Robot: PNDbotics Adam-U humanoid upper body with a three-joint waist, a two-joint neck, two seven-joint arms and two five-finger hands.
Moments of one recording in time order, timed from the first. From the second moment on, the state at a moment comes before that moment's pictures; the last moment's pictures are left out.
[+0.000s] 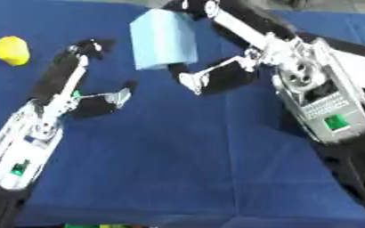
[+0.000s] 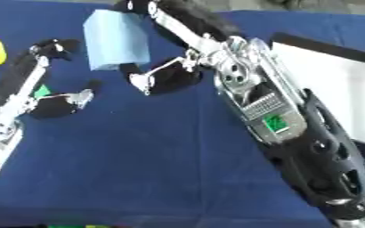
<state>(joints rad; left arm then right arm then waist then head) -0.56 0.39 -0.30 -1.59 -0.66 0.10 0.04 -0.73 -0.39 0.35 -1.98 0.53 0.33 0.34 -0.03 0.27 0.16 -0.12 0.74</state>
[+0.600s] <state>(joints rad) -0.43 0.52 -0.12 -1.72 -0.52 0.23 0.20 -0.52 -0.63 0.13 -1.98 0.37 0.48 0.17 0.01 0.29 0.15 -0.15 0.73</state>
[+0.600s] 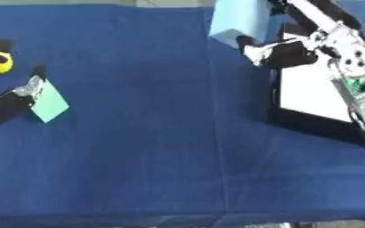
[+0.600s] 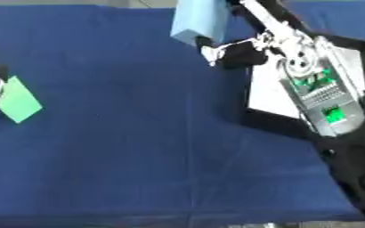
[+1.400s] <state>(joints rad) -0.37 0.56 -0.02 -1.77 -0.41 0.24 0.40 -0.33 -0.79 -0.02 -1.90 0.39 0.58 0.02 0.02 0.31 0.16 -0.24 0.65</state>
